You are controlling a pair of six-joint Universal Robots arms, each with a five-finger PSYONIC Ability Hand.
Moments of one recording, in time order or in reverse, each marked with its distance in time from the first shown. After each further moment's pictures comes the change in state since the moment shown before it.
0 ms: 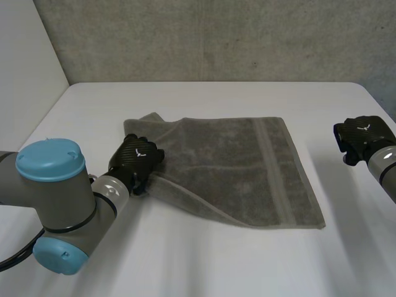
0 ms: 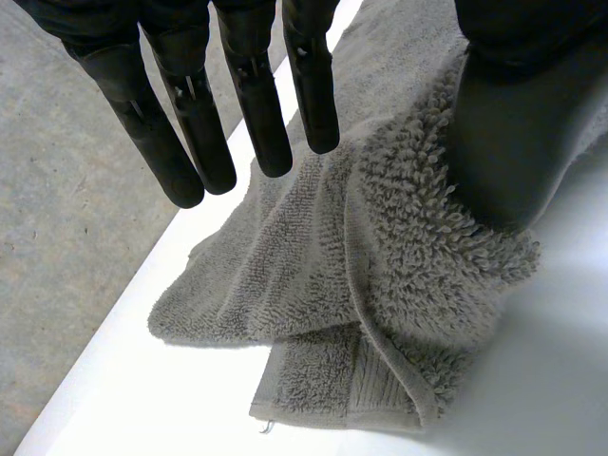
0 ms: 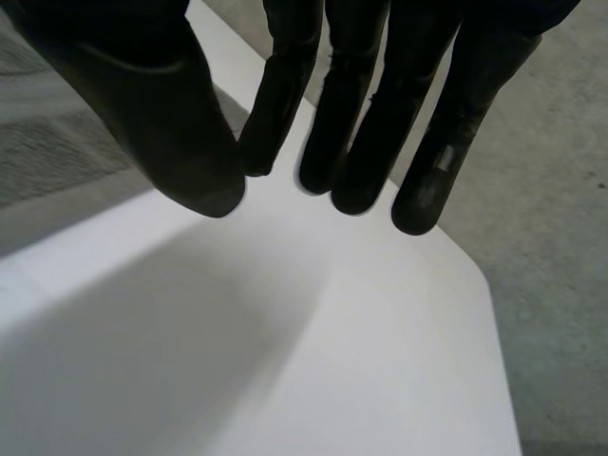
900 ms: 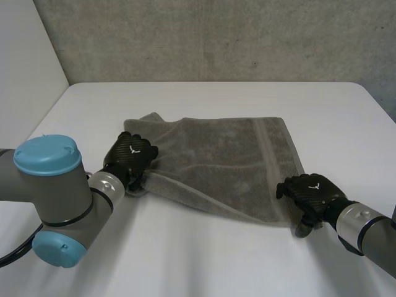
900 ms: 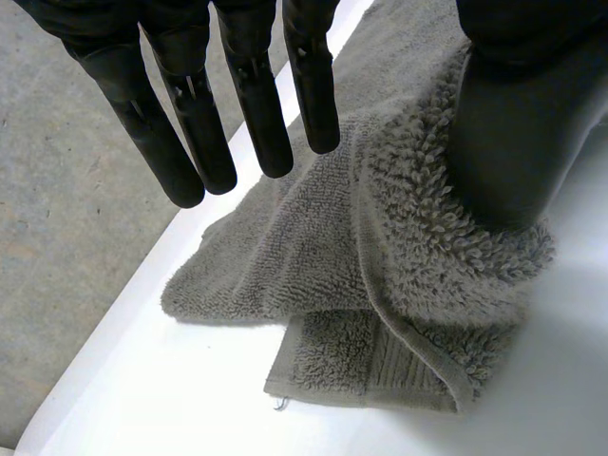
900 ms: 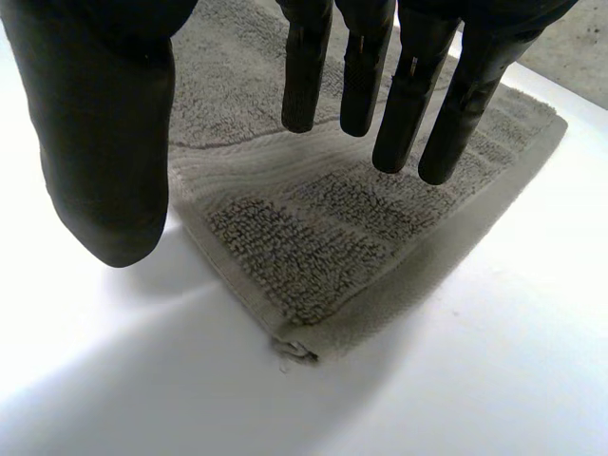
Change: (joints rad) left arm 0.032 -0.021 0.020 0.003 -0.002 -0.012; right arm 0.071 -0.062 0.316 0.051 -0.243 0.050; left_hand 0.000 0.004 0.004 0.000 0.007; right_hand -0.458 -0.450 -0.460 -0.461 -0.483
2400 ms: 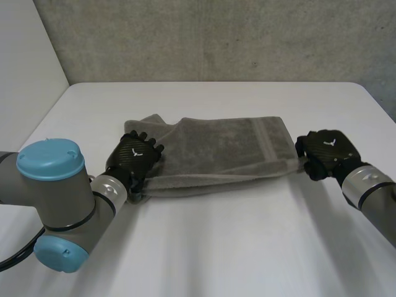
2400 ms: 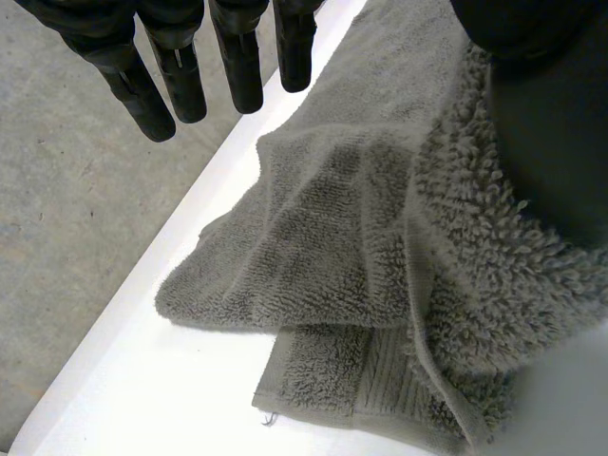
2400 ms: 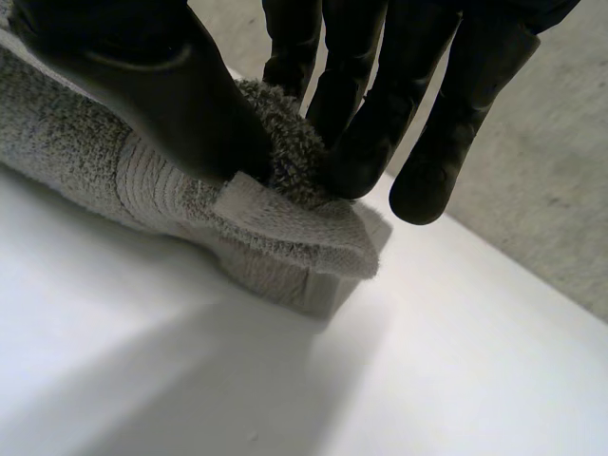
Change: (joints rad) left arm -0.019 0.007 -0.016 0.006 -0.013 -0.002; right arm -0.001 -0.002 -0.137 -0.192 0.066 0.132; left_hand -0.396 -0.407 -0.409 -0.407 -0.414; right_hand 0.862 0.839 0.871 0.870 0.899
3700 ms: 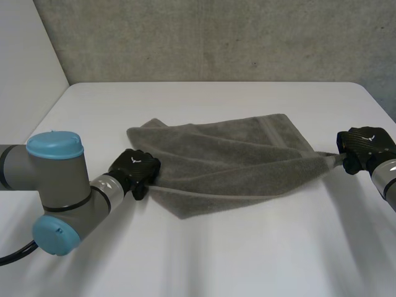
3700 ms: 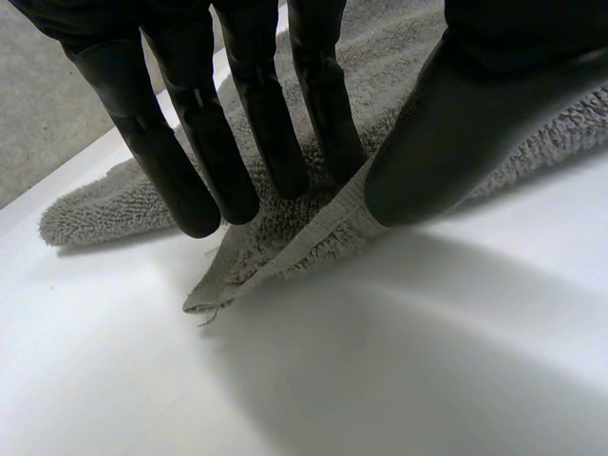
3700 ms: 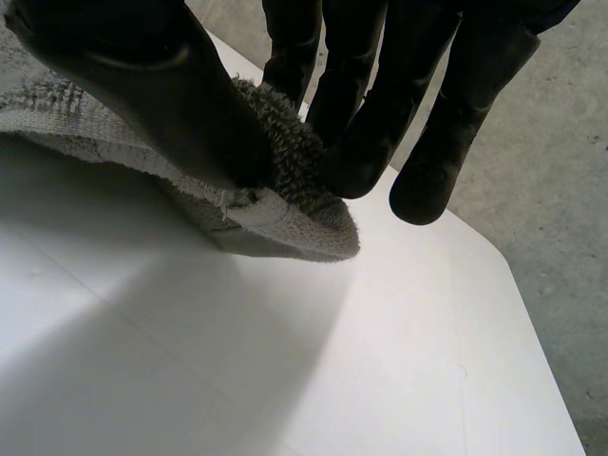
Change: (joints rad) left arm 0.083 -0.135 0.123 -0.150 0.147 -0.205; right arm -0.132 0.068 -0.068 0.016 0.119 -0.078; left_hand 0.916 0.927 0.940 0.913 0.936; right_hand 0.003 0.000 0.003 0.000 0.005
